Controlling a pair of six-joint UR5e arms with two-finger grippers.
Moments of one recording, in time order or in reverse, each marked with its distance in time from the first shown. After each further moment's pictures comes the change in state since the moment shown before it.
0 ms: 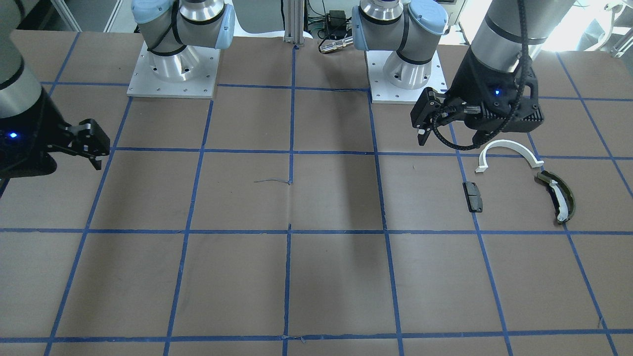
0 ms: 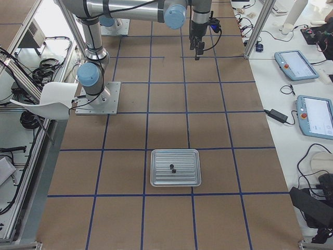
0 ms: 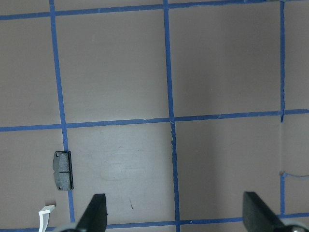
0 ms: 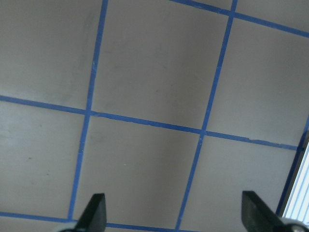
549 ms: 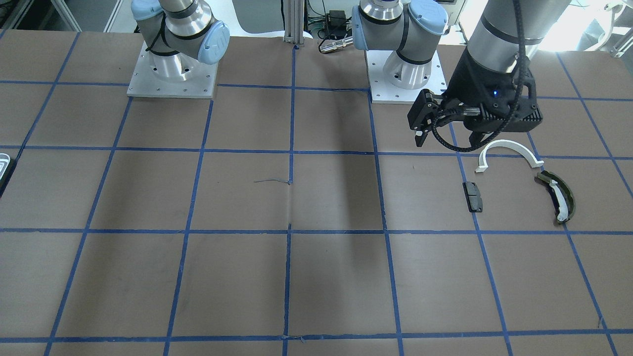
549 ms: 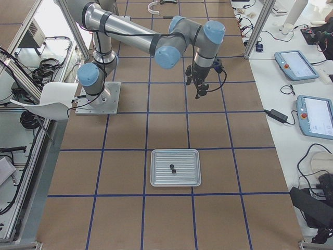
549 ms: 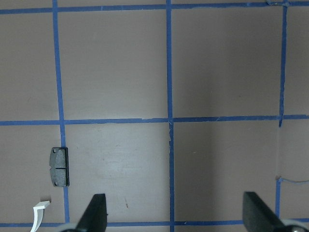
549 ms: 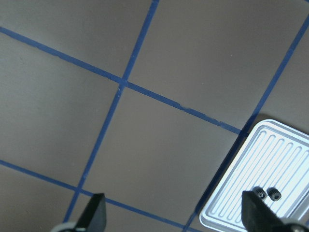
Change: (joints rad) left arm -0.009 -0.003 0.002 0.000 0.001 -0.054; right arm -0.373 0.092 0.005 -0.011 0.025 -0.571
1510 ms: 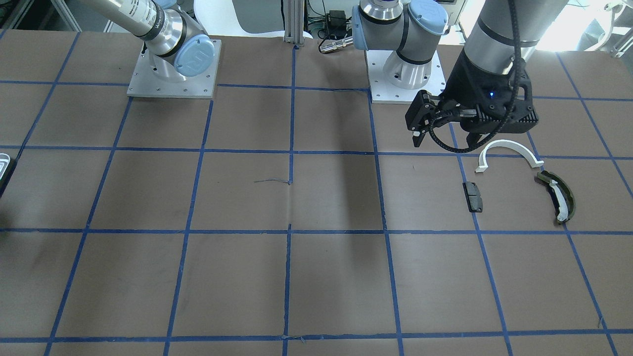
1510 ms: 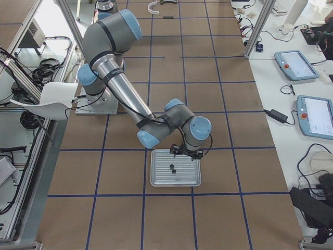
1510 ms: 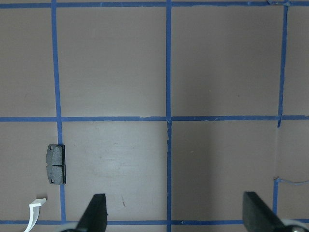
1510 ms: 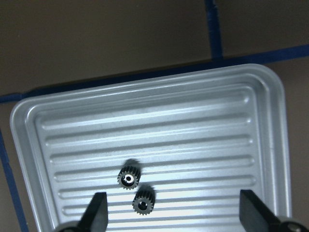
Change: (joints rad) left arm -0.003 0.000 -0.006 0.001 -0.002 -0.003; right arm -0.334 0.308 0.065 -0.408 0.019 -1.351
